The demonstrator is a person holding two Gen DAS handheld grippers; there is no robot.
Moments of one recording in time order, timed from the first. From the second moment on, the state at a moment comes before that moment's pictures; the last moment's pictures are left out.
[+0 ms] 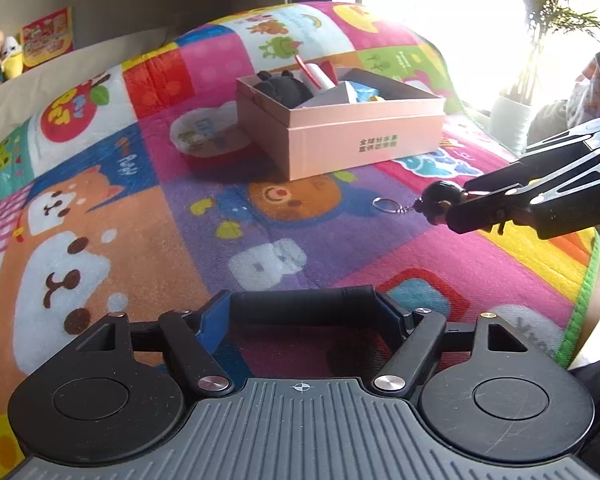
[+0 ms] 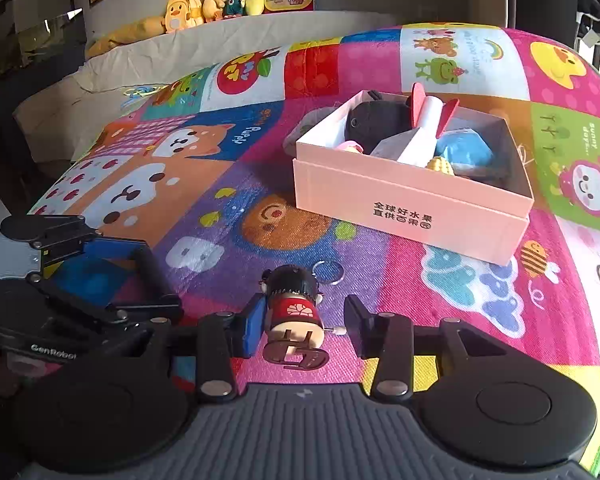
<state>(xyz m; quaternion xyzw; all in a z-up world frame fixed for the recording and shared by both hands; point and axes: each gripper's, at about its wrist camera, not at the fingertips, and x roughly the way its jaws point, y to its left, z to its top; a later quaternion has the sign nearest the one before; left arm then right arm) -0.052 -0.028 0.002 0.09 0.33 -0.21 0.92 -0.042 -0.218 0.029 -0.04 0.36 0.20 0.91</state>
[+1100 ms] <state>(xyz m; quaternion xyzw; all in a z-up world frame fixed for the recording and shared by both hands) 0.086 -0.048 0.055 0.02 0.25 -0.27 0.93 0.076 -0.319 0.113 0.08 0.25 0.05 0.96</state>
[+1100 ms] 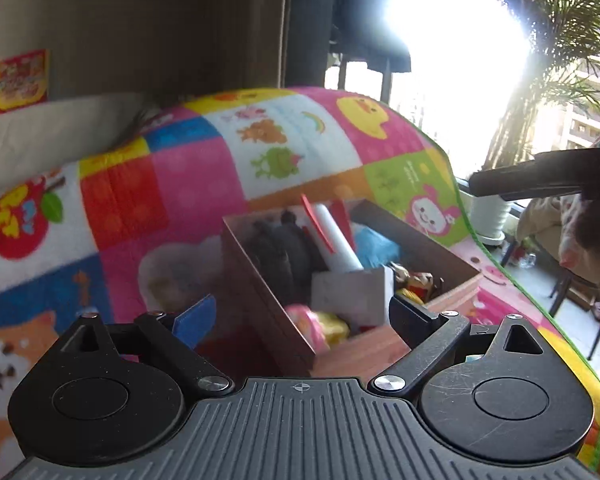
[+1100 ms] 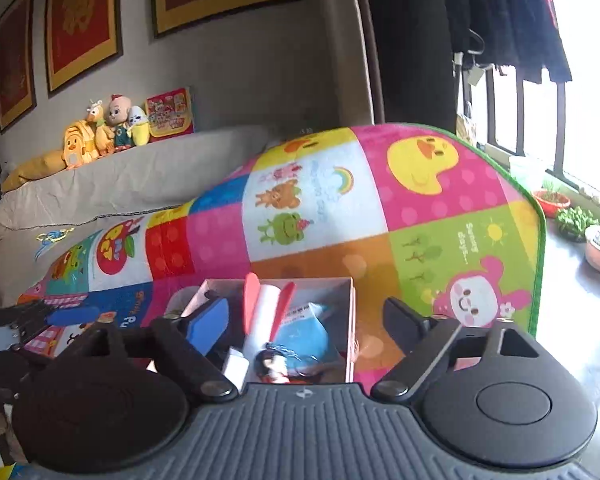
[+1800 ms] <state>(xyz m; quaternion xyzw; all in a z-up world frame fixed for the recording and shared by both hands) 0.095 -0.027 0.027 -0.02 0.28 -0.25 0.93 0.164 -0.274 0.041 0.23 0.35 0.10 0.90</state>
